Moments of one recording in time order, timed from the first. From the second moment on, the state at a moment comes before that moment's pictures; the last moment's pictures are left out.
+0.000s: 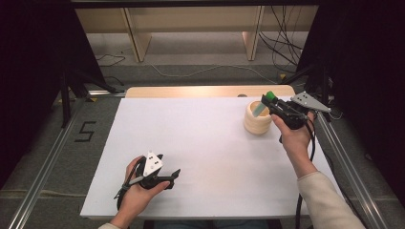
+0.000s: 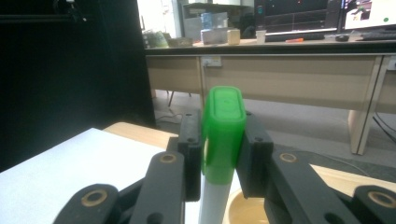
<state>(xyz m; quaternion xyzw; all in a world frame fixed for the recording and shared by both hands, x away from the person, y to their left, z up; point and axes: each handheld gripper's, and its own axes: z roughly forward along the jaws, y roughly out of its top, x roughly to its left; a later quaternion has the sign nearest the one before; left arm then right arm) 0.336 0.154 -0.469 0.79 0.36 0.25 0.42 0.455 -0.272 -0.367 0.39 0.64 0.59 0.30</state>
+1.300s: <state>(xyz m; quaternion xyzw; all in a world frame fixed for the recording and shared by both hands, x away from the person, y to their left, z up) 0.336 0.154 -0.470 0.80 0.36 0.25 0.42 0.478 -0.282 -0.381 0.41 0.63 0.56 0.35</state>
